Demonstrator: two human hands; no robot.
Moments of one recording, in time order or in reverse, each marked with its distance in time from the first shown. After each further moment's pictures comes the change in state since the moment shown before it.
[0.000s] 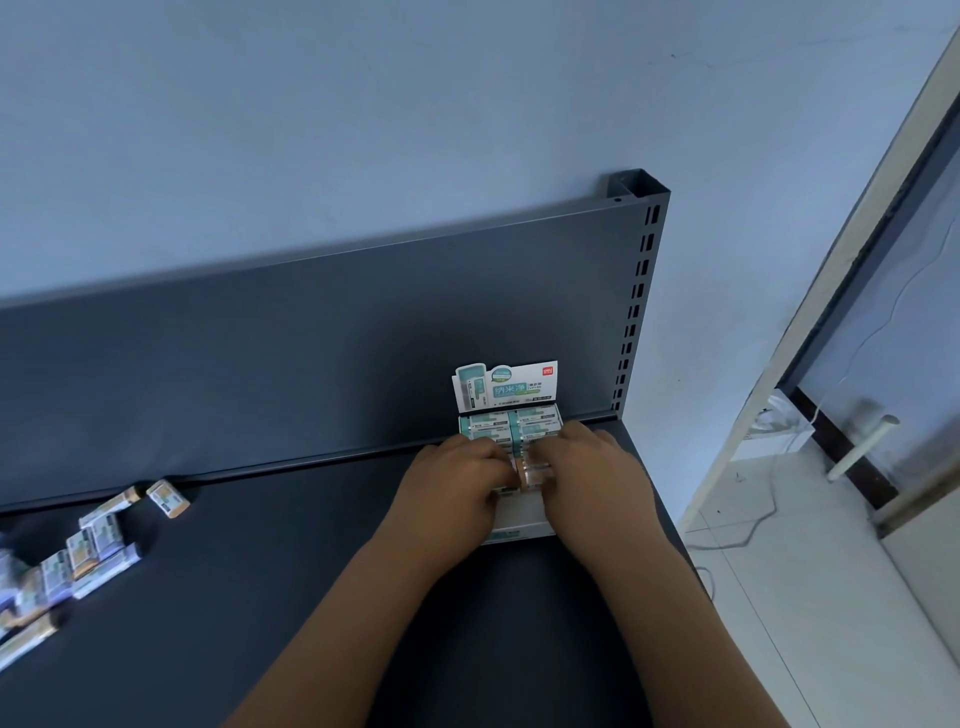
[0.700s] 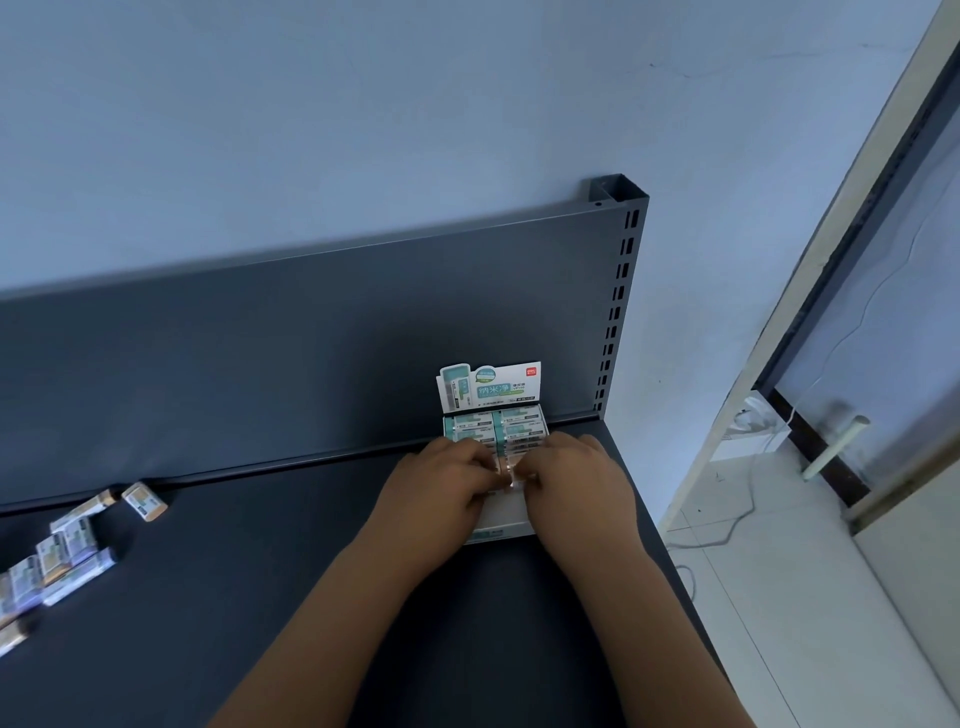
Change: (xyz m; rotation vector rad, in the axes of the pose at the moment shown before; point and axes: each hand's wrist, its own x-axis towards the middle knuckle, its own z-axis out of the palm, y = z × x) left_hand -0.003 -0.002 0.002 -0.003 -0.055 -0.008; right_hand -0.006 0.002 0.009 0.034 0.050 0.060
